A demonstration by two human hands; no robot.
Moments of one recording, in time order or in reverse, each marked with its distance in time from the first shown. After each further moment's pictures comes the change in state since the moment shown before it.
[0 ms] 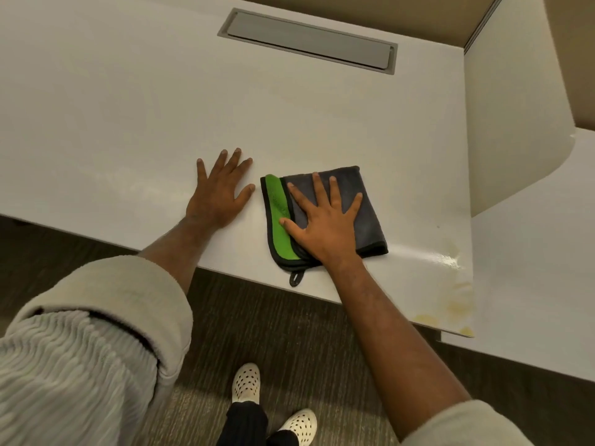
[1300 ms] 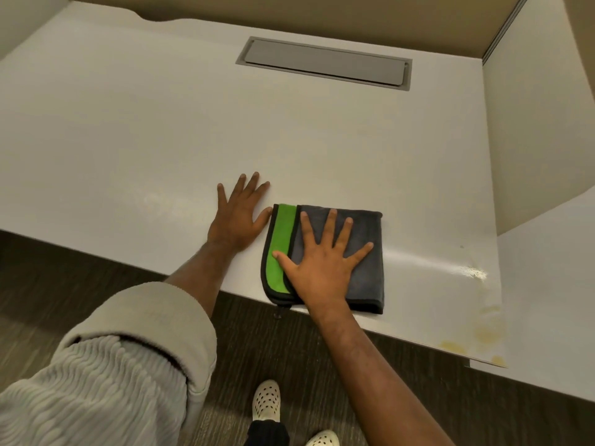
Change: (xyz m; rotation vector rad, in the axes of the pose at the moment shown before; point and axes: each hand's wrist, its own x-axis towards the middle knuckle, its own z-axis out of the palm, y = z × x) left_hand -0.001 0.003 -0.002 -0.039 -0.003 -0.009; right_hand -0.025 -0.061 0.014 0.045 0.020 0.277
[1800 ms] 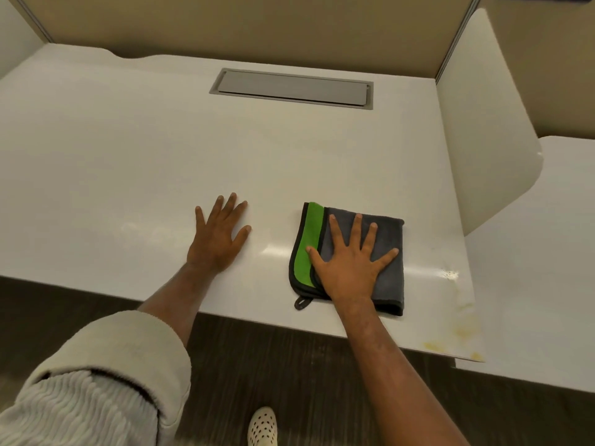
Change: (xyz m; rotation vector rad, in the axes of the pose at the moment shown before) left_hand 0.000 -0.004 0.005 0.044 -0.008 -0.010; right_hand 0.023 0.075 -0.016 0.024 0.042 0.166
